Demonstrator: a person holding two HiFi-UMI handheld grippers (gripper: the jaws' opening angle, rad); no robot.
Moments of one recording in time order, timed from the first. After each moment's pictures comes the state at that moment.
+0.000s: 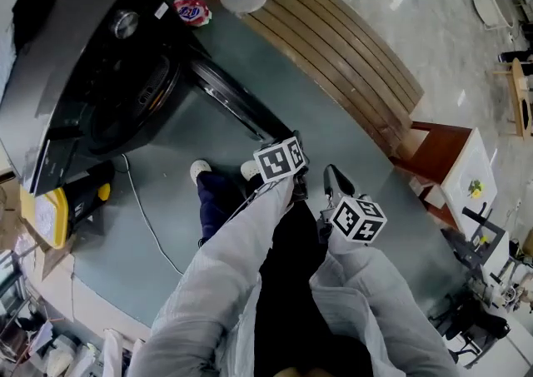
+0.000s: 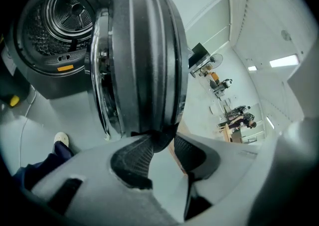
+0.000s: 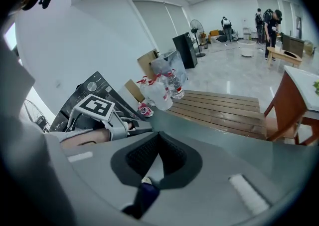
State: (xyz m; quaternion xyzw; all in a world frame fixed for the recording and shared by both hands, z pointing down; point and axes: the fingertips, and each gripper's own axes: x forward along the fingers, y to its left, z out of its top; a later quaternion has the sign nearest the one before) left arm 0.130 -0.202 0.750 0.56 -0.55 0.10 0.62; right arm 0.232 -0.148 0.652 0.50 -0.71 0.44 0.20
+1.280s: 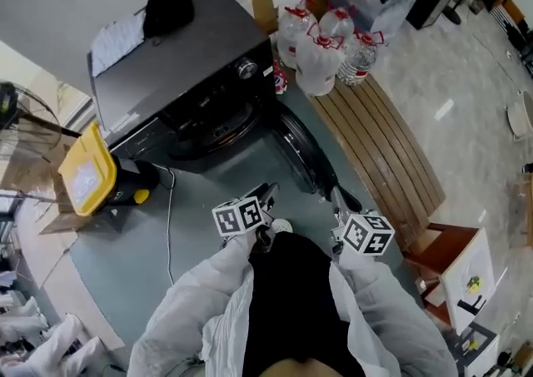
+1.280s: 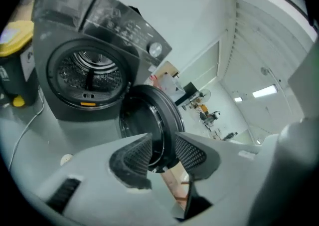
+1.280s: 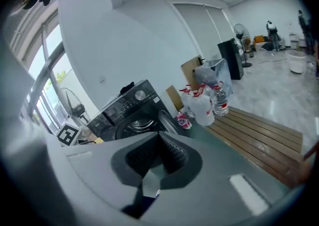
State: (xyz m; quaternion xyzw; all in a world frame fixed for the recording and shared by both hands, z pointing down) left arm -0.058 -0.131 0.585 0.59 -0.61 -0.07 0.53; right arm 0.098 -0.200 0.523 0.33 -0.86 0.36 0.17
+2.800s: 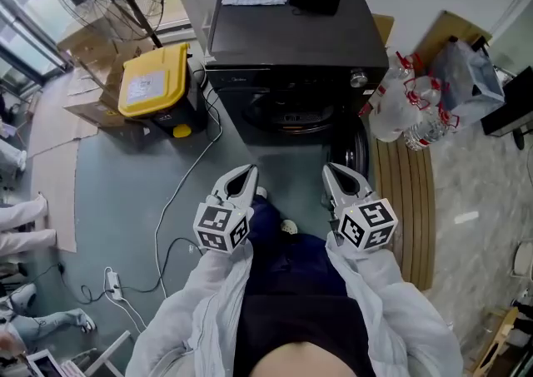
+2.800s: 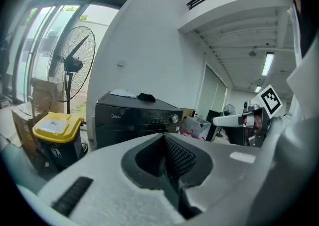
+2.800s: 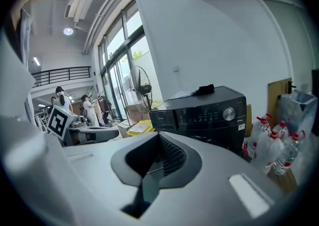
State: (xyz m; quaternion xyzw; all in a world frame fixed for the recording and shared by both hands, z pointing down) left arm -0.173 0.045 0.423 0.52 -0.83 -0.02 0.20; right arm -0.091 -0.088 0.404 -0.03 -0.98 0.14 0.16
